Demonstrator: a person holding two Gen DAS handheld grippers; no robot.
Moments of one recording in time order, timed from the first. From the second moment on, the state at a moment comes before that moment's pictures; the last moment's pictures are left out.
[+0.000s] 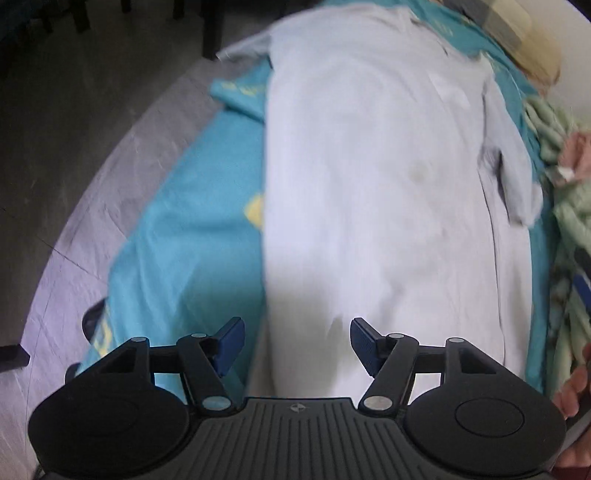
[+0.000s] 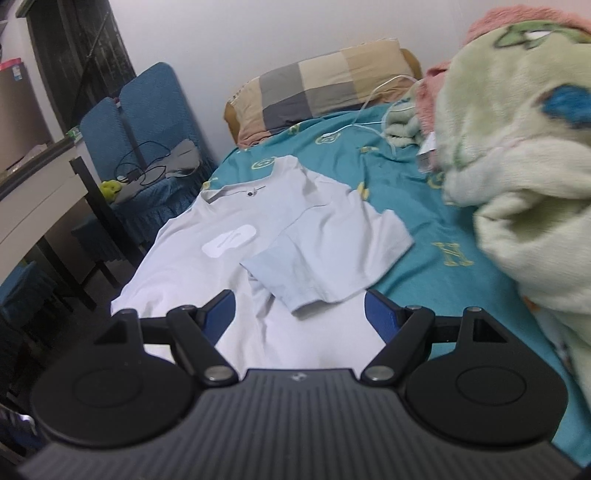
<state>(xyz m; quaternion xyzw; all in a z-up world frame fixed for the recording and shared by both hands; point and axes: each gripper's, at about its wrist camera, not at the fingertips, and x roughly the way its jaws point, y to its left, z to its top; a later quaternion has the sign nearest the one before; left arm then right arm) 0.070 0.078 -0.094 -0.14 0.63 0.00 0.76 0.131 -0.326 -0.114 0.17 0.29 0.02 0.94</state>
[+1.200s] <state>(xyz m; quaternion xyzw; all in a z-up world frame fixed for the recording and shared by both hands) 0.045 0.067 -0.056 0.06 0.66 0.06 0.74 0.100 -0.336 -0.112 0.20 0.29 0.00 0.94</state>
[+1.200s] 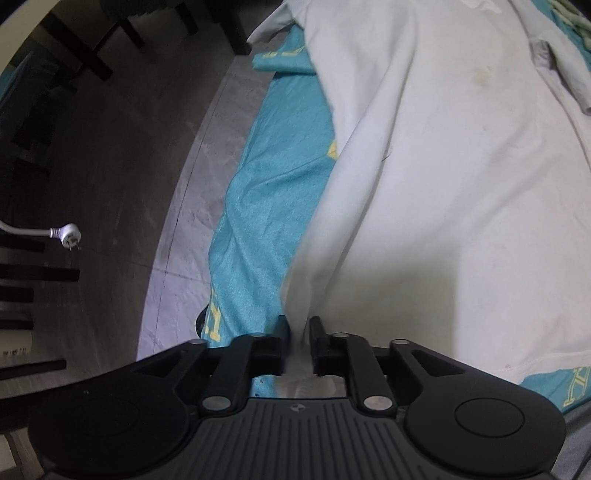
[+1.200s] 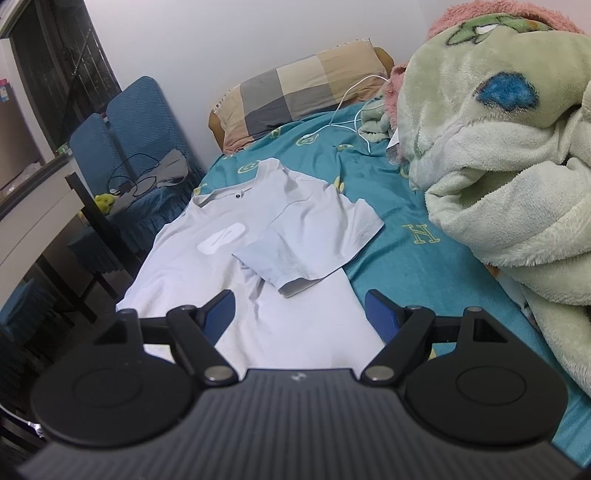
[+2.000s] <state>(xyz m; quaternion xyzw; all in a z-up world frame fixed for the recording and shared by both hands) 0.065 -0.052 0.022 0.06 0.36 -0.04 0.93 0.098 -0.336 -0.102 0.19 0.26 0.00 0.95</state>
